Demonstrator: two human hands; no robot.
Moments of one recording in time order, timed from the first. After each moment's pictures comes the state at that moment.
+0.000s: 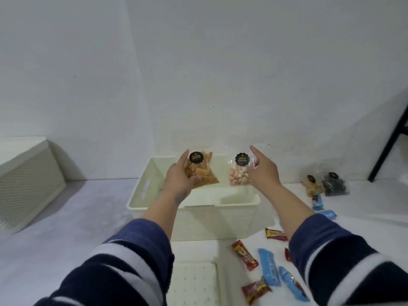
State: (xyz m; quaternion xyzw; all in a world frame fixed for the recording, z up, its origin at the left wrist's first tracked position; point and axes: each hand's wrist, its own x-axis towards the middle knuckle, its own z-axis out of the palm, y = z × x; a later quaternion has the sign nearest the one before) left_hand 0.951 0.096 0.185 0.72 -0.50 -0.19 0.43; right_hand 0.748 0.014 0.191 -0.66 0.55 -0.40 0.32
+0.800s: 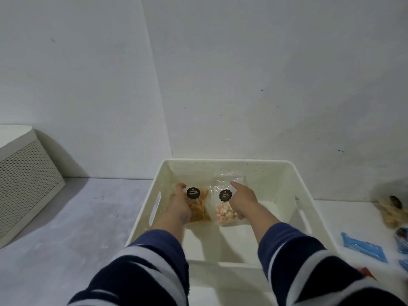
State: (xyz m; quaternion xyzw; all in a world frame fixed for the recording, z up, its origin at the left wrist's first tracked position) left_hand 1.081 -0.017 0.062 0.83 -0.38 -0.30 0.28; right_hand 0.925 -0.099 0.076 -0.69 0.59 -0.11 0.40
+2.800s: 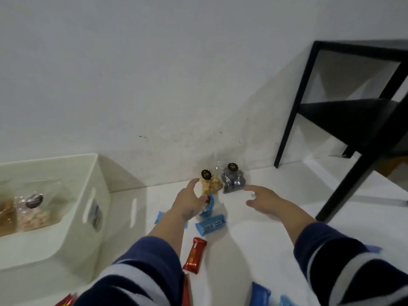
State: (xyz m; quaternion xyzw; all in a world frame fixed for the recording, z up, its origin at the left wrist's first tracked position) left_hand 0.584 -0.151 0.053 0.70 -0.57 -0.36 0.23; right_hand 0.370 -0.188 0.060 -0.67 0.66 -0.05 0.34
